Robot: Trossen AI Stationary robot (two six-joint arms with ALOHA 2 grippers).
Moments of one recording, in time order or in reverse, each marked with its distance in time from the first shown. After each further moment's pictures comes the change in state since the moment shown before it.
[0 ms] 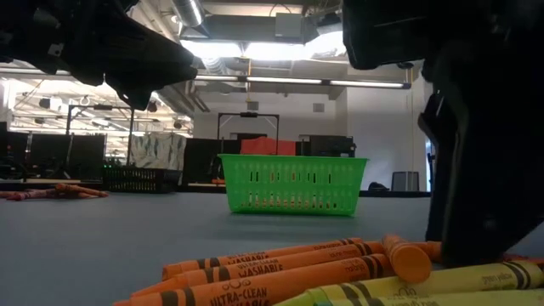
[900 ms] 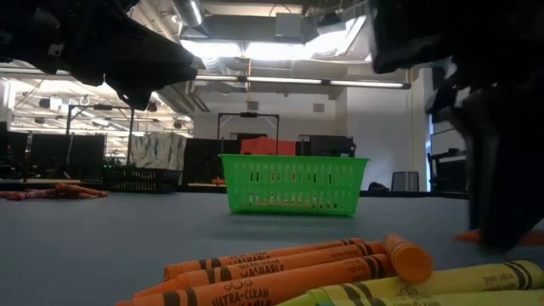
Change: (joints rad) left arm 0.000 0.000 0.000 -0.001 0.000 0.000; right arm 0.001 -0.029 -0.004 -0.172 -0.029 -0.122
